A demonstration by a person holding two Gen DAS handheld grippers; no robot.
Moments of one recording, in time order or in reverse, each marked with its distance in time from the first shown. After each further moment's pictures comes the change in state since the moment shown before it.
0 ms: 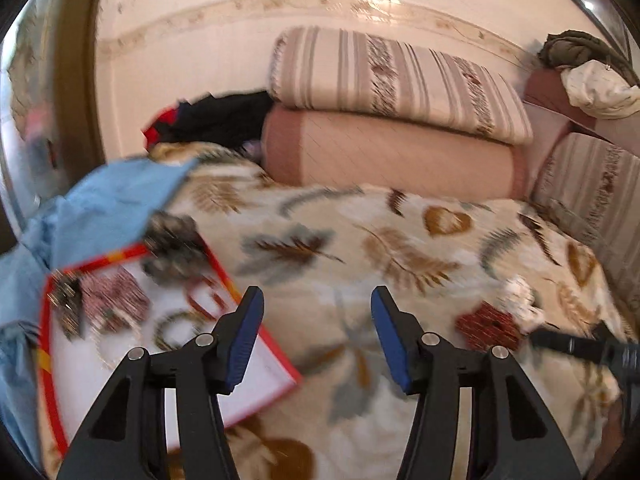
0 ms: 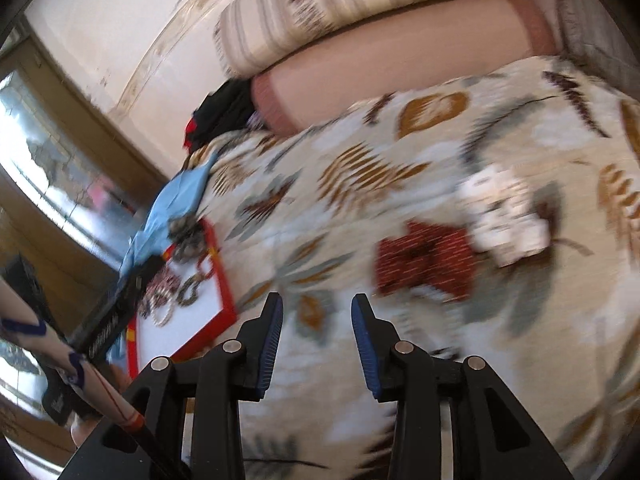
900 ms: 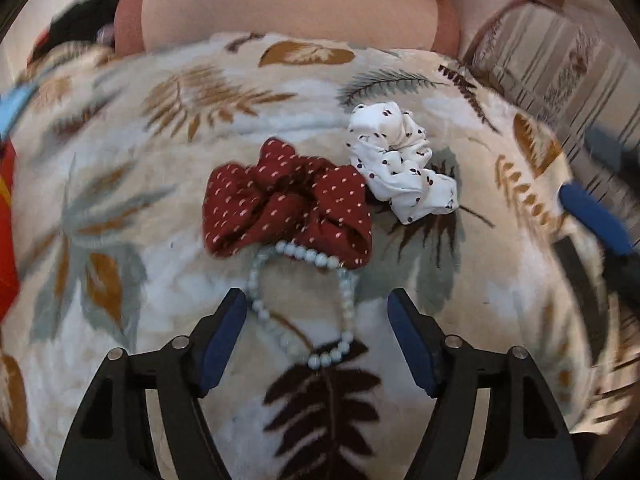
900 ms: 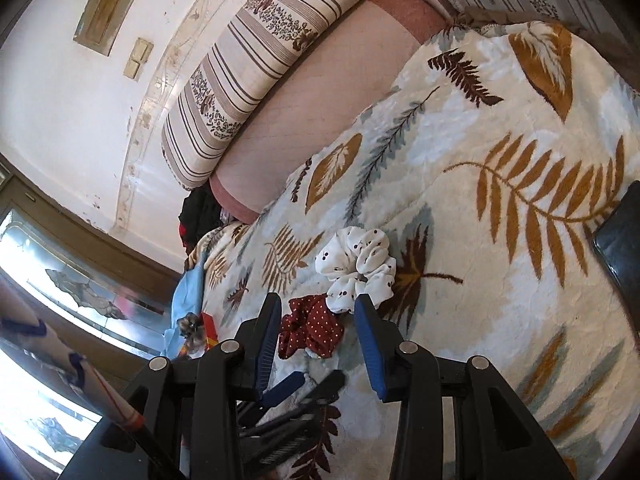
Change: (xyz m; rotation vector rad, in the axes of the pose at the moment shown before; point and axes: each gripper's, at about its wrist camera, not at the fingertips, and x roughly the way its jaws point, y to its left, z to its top) left arm 0.110 -0.193 -0.075 0.111 0.417 -0.163; right arm -0.066 -0.140 0.017 0.323 -0.156 0.125
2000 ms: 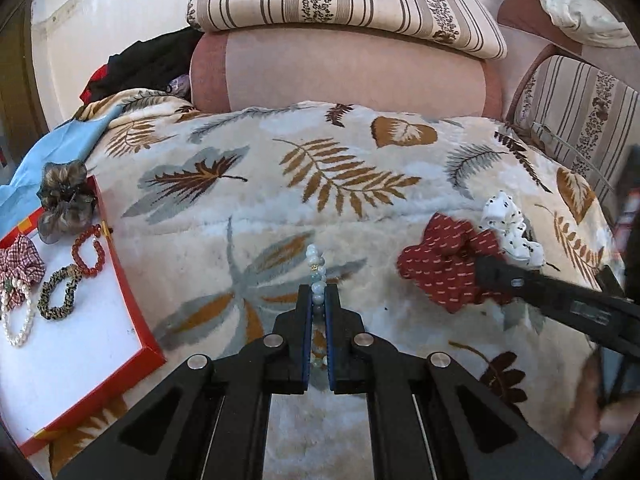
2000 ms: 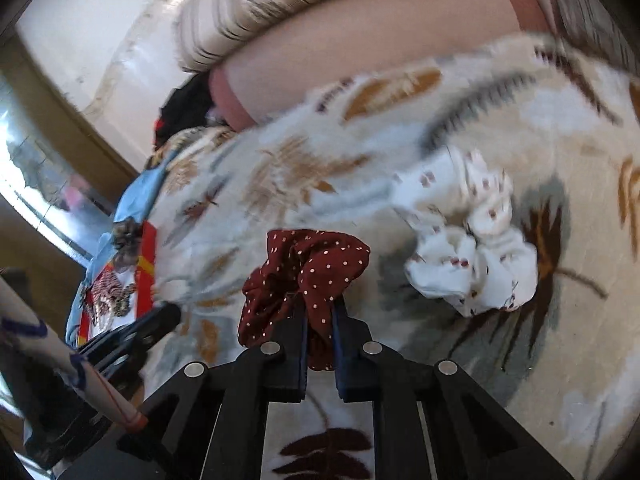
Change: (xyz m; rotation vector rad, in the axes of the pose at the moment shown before) left arm -0.053 0.121 0.007 -0.012 -0.207 0.104; right arm 0.130 0.062 -0.051 -0.371 0.161 -0.149
